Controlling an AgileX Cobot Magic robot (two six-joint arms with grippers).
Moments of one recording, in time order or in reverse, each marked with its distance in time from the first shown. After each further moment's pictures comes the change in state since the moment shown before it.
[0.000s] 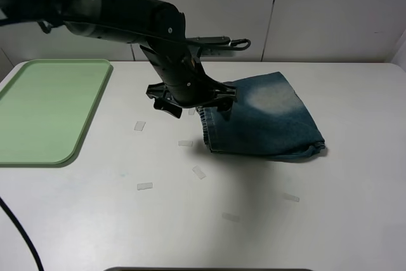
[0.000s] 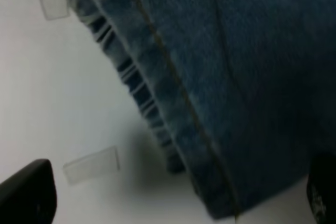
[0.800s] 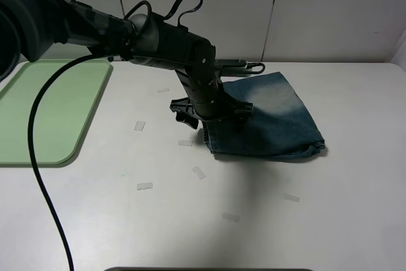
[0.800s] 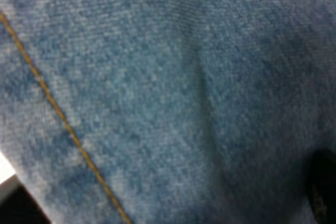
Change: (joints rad) left arm -0.026 0.223 -0.172 0.028 -0.020 -0.052; right arm 0.000 0.000 0.000 0.000 0.000 0.000
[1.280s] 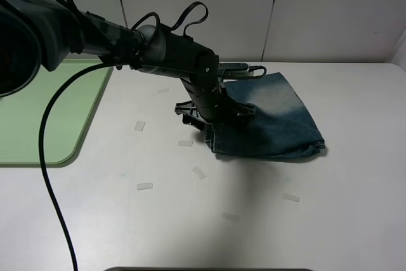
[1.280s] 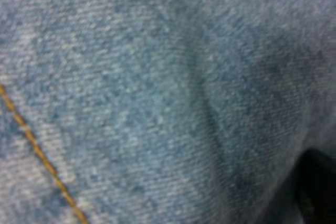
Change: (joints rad) left arm -0.001 0.047 -0.016 0.004 -0.069 -0.013; right arm 0.000 0.000 0.000 0.001 0.000 0.000
